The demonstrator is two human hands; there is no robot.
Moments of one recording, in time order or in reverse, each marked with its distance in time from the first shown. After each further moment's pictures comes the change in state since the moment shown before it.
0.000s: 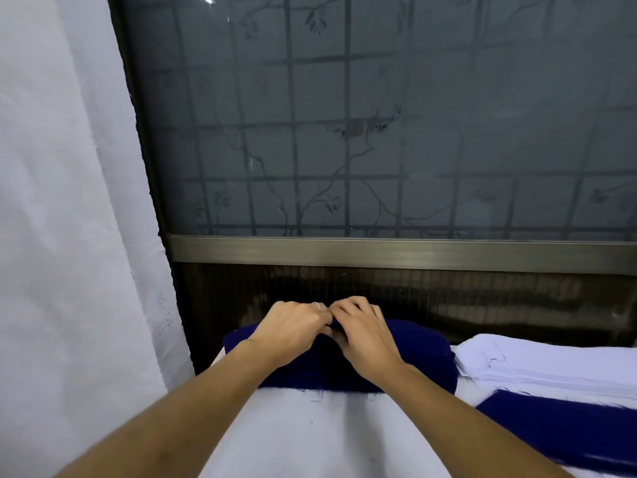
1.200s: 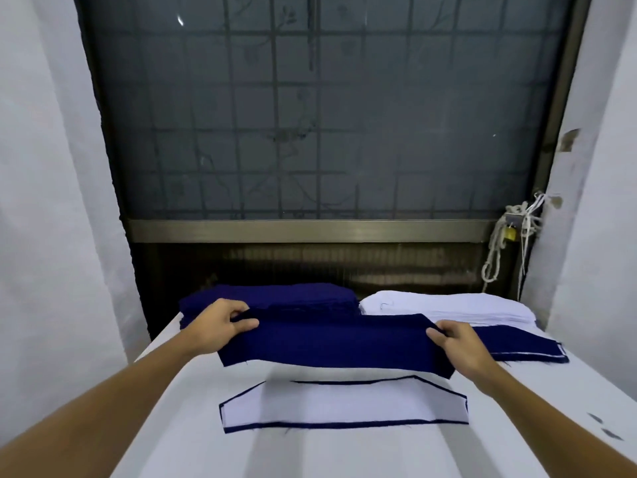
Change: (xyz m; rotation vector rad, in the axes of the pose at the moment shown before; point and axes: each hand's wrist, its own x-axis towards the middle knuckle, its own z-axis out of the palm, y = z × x) left_hand -0.106 0.090 -0.040 -0.795 -0.064 -0.409; right_hand -0.272 0.117 -0.178 0.546 0.026 0.810
